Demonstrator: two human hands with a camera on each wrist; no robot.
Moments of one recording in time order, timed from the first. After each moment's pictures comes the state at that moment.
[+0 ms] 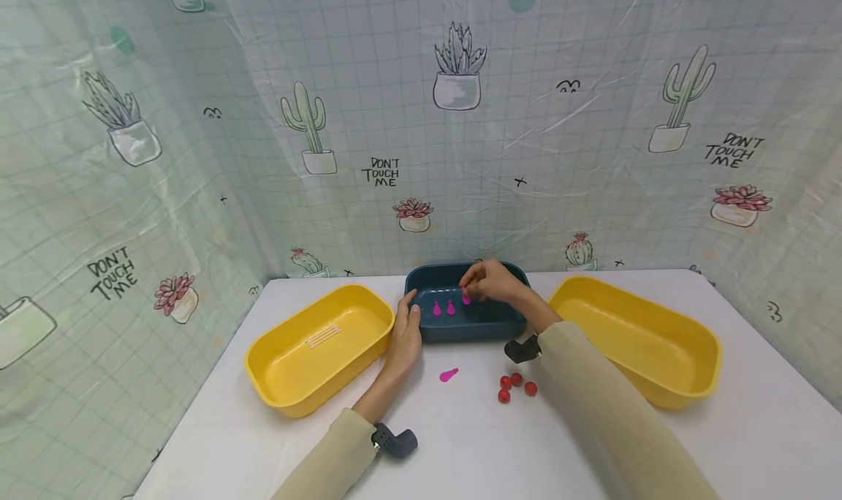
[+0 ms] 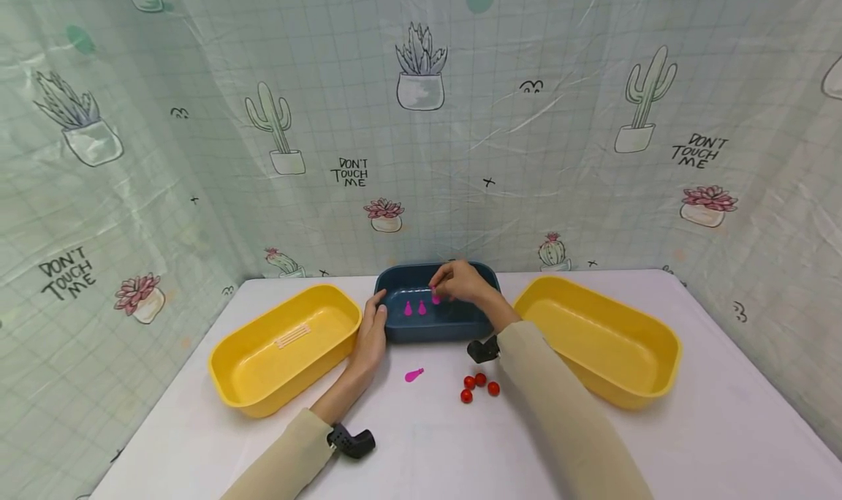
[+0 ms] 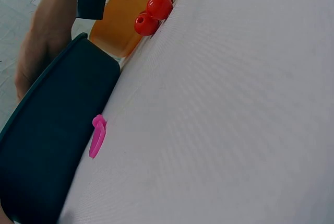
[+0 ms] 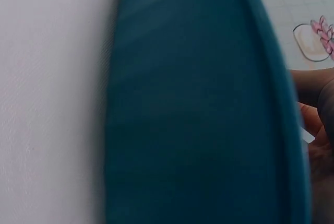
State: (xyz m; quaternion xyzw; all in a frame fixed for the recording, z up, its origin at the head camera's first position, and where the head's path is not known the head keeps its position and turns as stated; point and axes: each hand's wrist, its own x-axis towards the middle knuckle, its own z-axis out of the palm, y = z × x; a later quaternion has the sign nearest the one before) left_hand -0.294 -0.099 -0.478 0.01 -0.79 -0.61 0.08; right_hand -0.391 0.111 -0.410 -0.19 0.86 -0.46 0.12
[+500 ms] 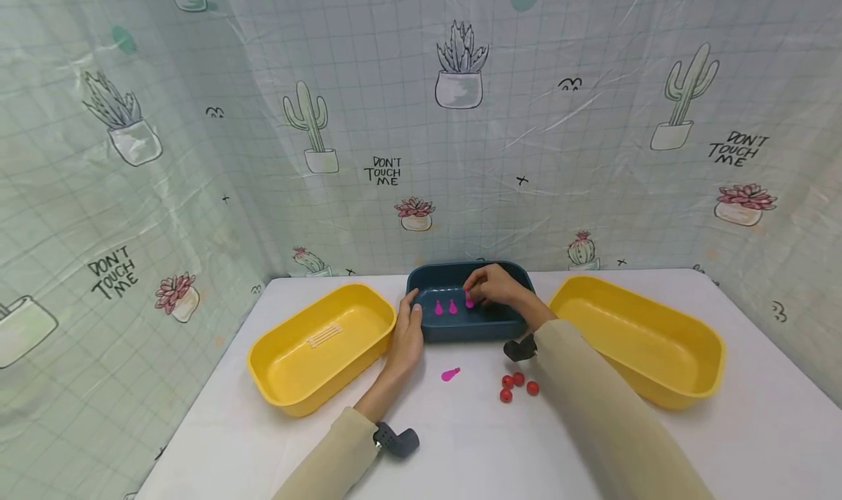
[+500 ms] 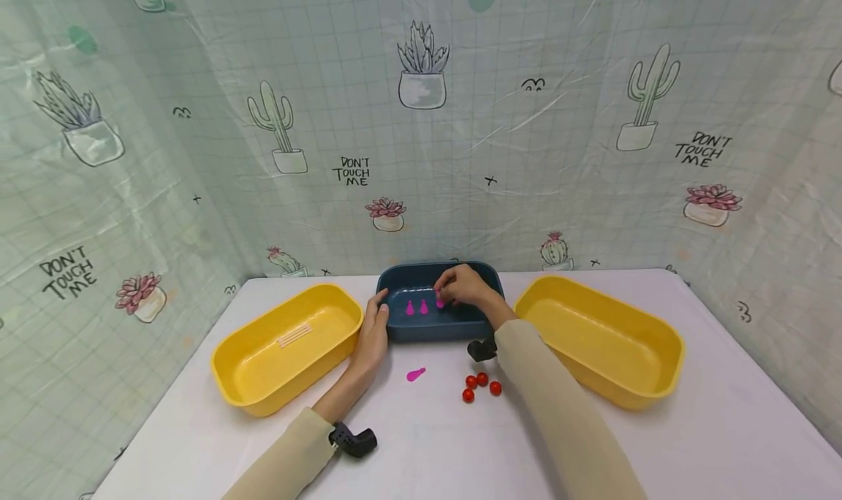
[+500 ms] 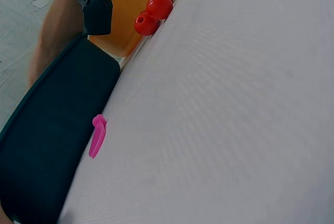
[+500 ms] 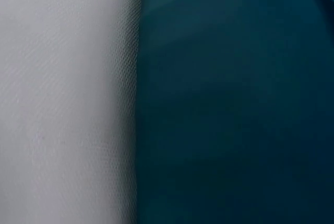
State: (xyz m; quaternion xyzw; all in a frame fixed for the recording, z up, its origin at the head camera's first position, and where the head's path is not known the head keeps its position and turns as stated) left_hand -0.295 -0.099 -0.477 0.01 -0.79 -0.61 0.09; right_hand -0.401 0.111 -0.430 -0.16 0.86 -0.46 0.13
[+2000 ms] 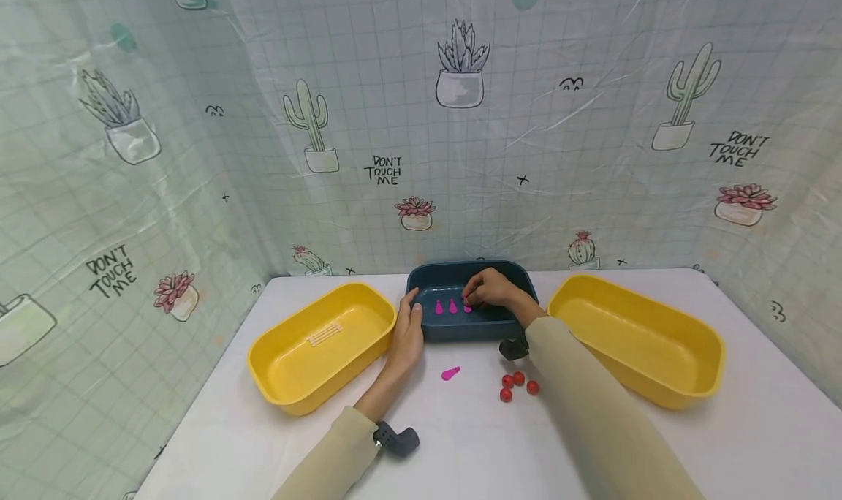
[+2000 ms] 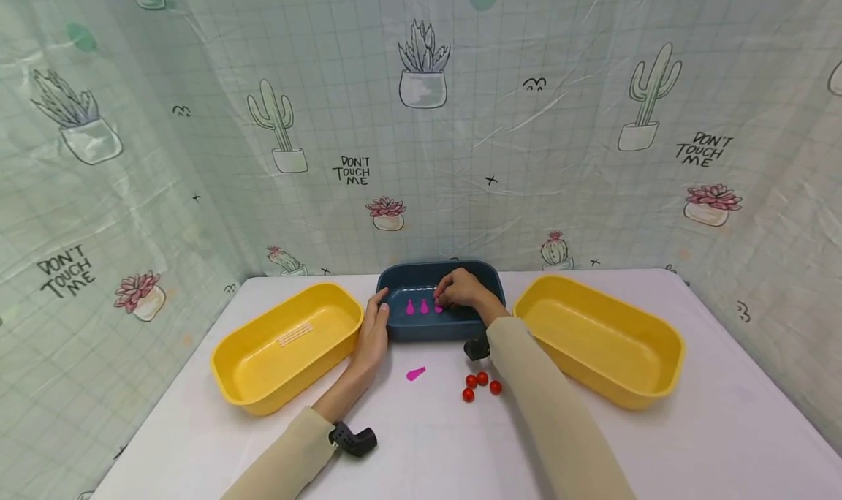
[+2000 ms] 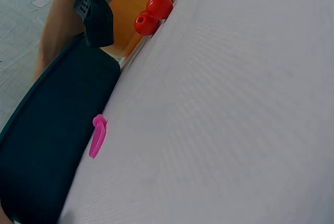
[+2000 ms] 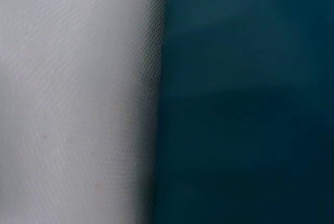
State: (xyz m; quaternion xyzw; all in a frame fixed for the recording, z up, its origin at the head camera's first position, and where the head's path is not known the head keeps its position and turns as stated) left_hand -0.295 -0.100 -0.480 0.00 -0.79 -0.61 0.09; right_hand -0.411 0.106 -0.443 -0.15 0.88 -0.42 0.14
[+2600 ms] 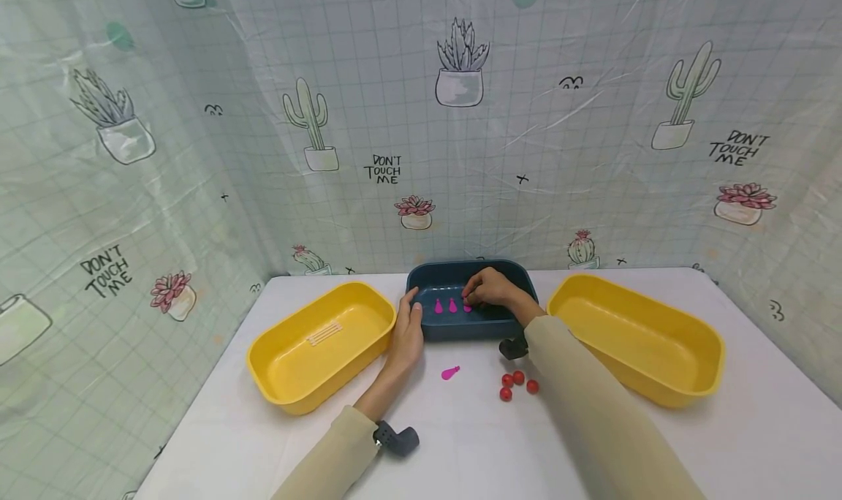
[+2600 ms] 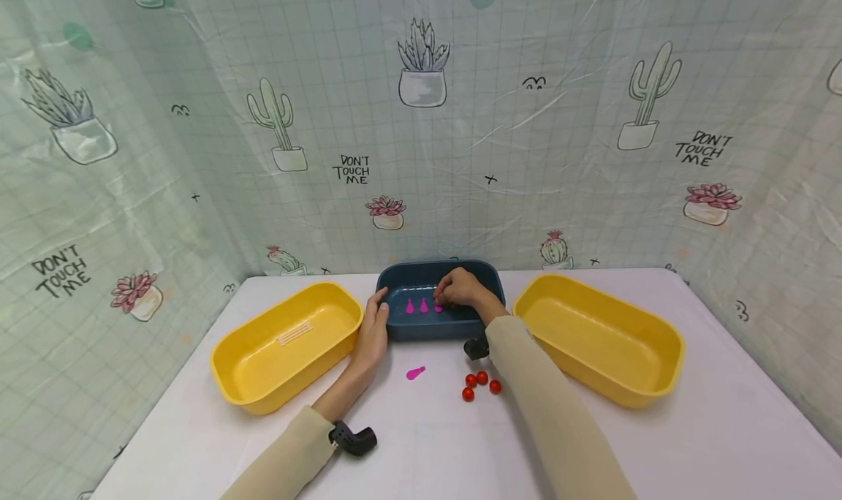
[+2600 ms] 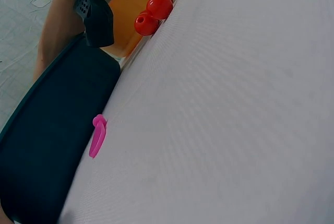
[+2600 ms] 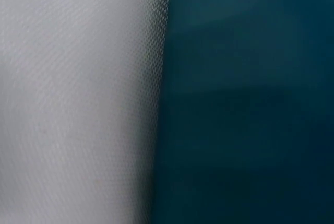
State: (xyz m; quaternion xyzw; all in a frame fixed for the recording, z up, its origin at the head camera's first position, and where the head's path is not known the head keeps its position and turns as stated) left_hand -0.295 -0.099 -0.480 0.00 -0.79 -0.61 0.09; right_hand -0.406 0.104 -0.437 -0.16 0.89 -0.40 0.14
